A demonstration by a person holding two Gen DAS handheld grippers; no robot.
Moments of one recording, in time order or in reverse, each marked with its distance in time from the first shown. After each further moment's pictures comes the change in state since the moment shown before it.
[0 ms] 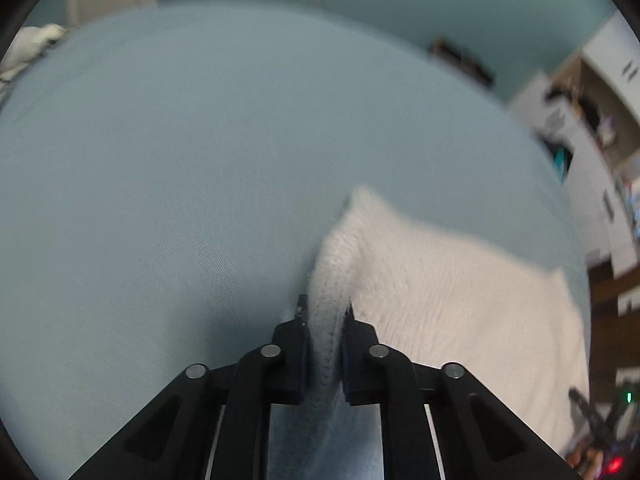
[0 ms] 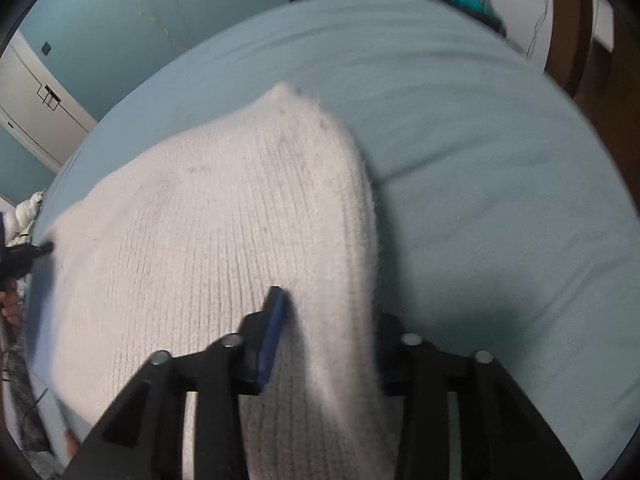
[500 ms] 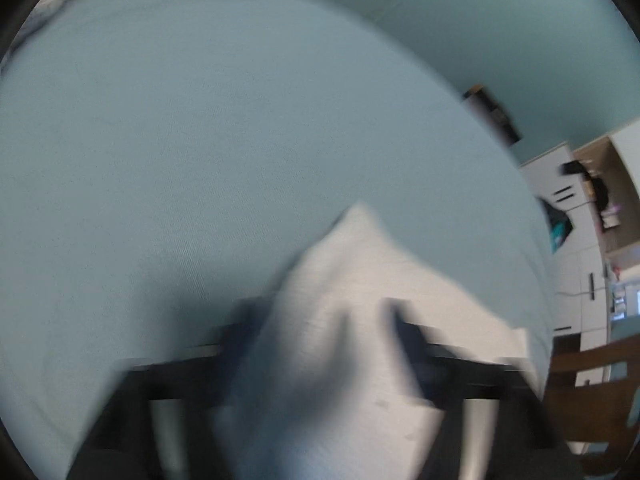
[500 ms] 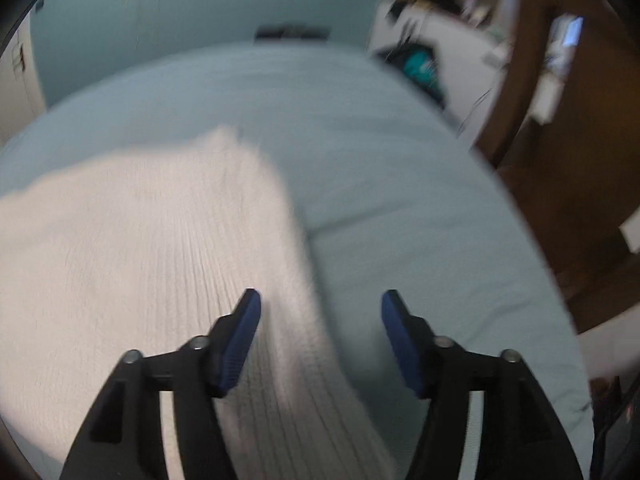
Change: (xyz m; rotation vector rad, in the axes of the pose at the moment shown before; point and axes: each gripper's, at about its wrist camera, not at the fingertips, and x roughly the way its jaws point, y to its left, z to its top) left arm -0.072 0.036 -0.024 -0.223 -0.008 -0.022; right arm -0.024 0.033 -0.004 -0.100 -0.217 -0.360
